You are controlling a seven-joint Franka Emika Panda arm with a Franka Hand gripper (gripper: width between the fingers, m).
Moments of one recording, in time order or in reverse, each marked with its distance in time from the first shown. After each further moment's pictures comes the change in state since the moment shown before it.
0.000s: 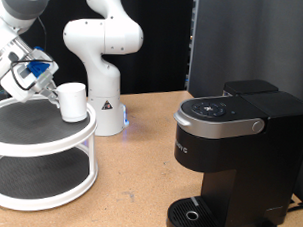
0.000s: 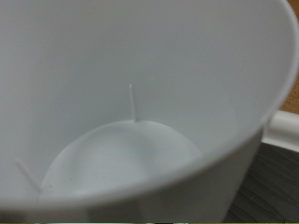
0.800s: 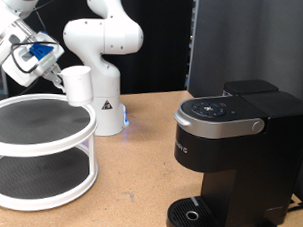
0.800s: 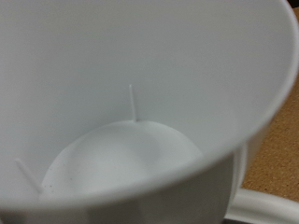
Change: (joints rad) arm -0.029 -0.098 0.080 0.016 0.050 -0.079 0.152
